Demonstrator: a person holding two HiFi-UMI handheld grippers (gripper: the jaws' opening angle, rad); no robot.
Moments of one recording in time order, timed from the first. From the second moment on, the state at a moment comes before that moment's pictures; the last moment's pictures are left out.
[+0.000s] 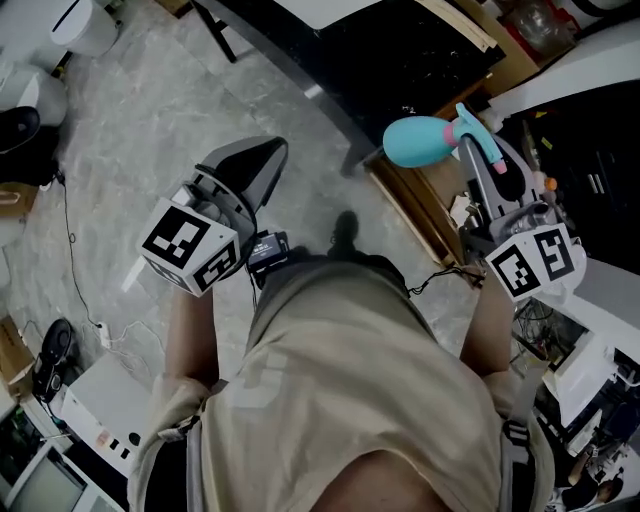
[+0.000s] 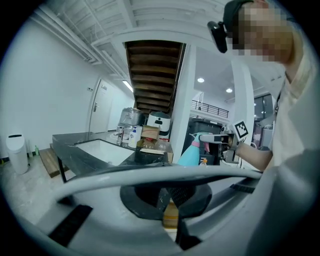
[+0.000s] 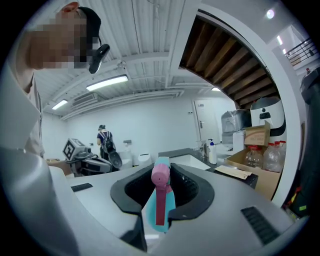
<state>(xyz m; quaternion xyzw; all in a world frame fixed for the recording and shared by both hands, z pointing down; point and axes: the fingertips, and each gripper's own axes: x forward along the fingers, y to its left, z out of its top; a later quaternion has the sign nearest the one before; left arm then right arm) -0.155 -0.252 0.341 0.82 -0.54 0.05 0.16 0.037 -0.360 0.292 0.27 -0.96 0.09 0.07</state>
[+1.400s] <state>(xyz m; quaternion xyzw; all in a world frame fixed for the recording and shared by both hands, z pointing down) -0.146 -0.276 0.343 0.80 -0.57 0.07 0.17 0.017 -0.437 0.304 0.22 -0.97 0.06 0.09</state>
